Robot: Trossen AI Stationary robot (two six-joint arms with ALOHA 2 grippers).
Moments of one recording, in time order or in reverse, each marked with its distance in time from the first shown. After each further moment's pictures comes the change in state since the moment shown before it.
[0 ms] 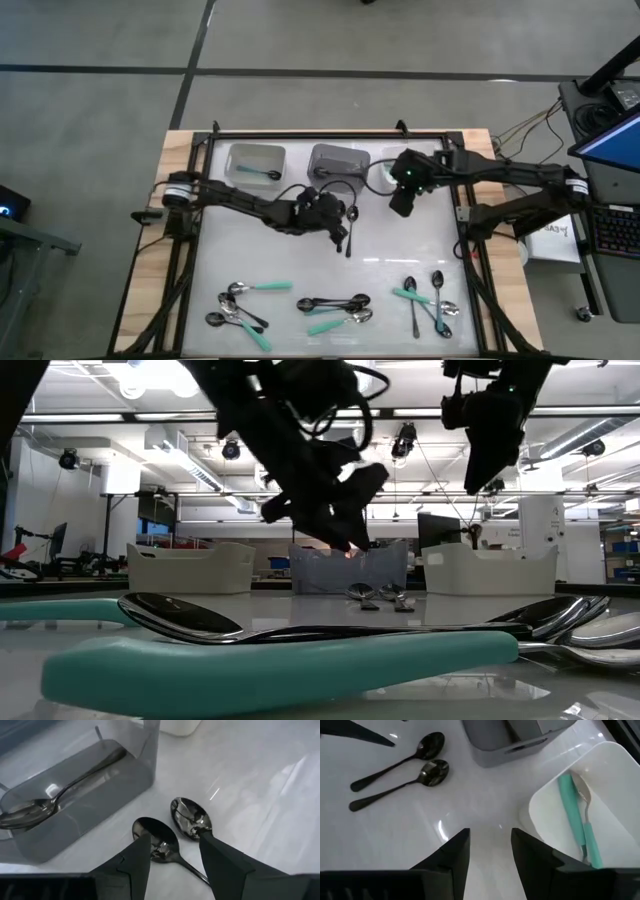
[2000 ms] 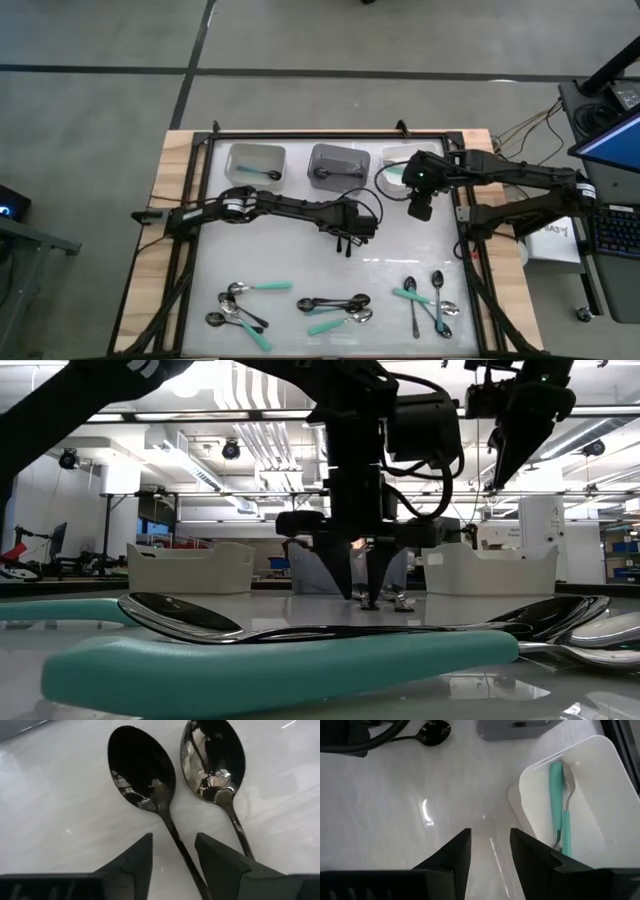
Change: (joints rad) left arm 0.011 0.510 0.814 -0.953 0.193 -0.578; right arm 0.005 -0.094 0.000 -0.157 0.001 -0.211
